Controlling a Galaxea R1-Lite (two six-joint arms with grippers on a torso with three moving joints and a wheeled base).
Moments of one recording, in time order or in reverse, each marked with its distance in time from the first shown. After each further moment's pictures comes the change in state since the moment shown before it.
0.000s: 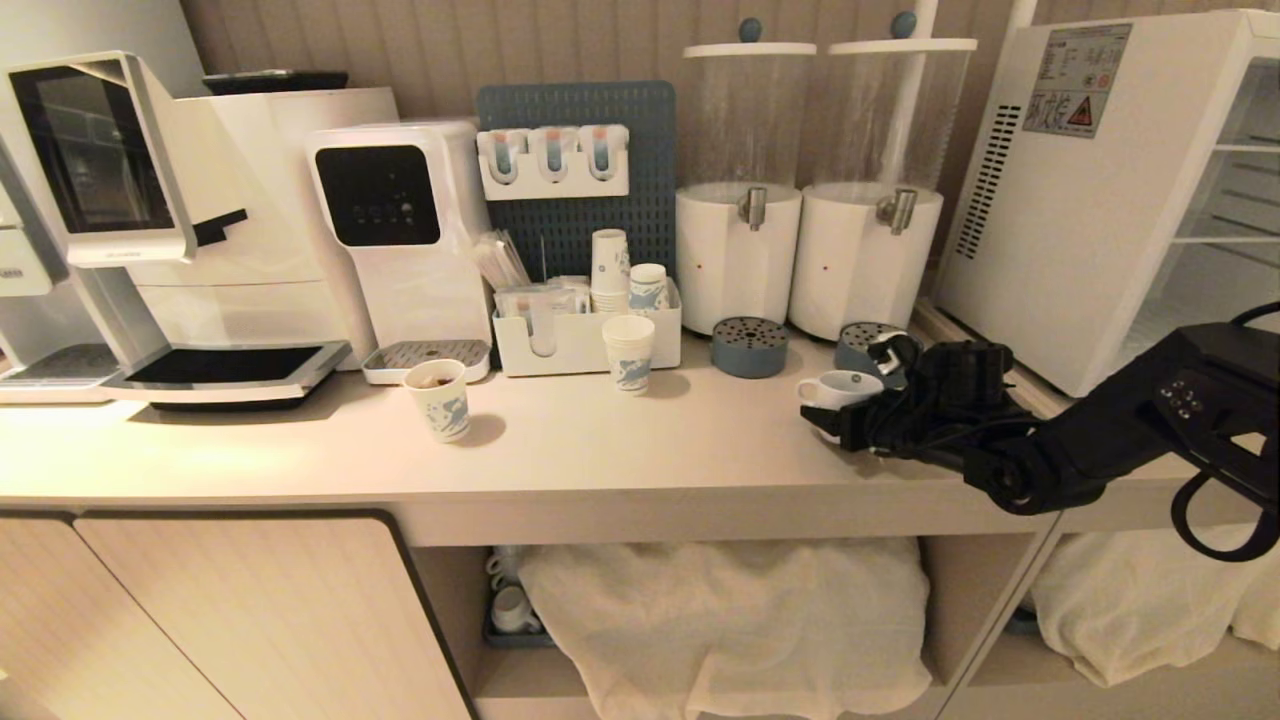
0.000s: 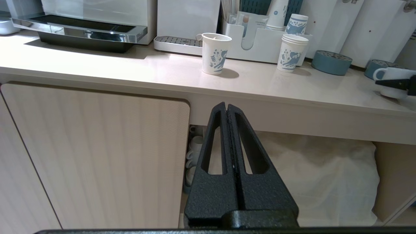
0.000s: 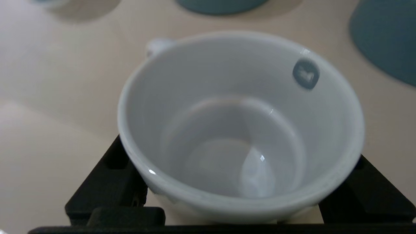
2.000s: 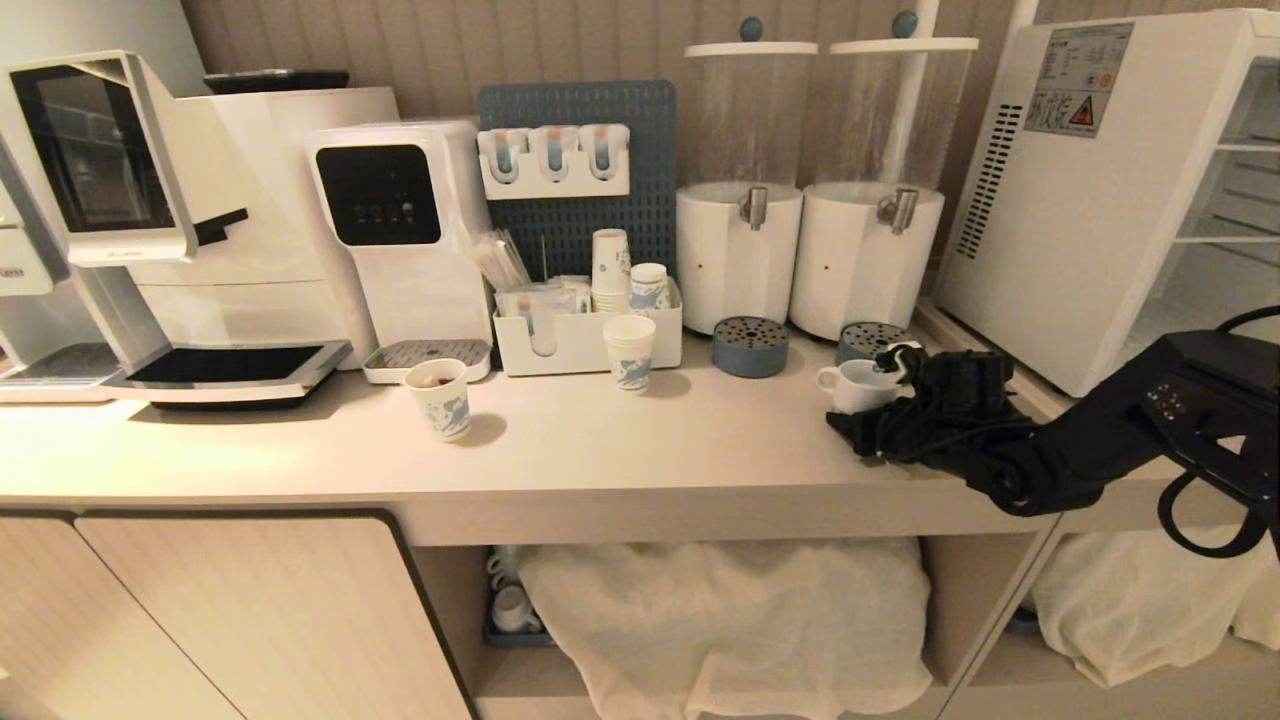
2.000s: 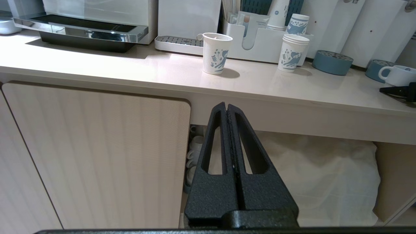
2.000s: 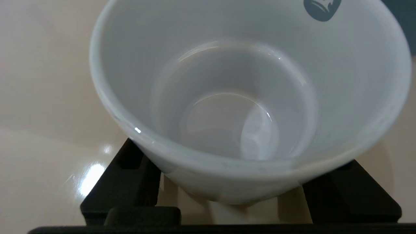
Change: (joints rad) left arm 0.000 0.000 0.000 0.000 0.000 0.000; right arm -0.033 0.031 -0.014 0.015 -0.152 -0.013
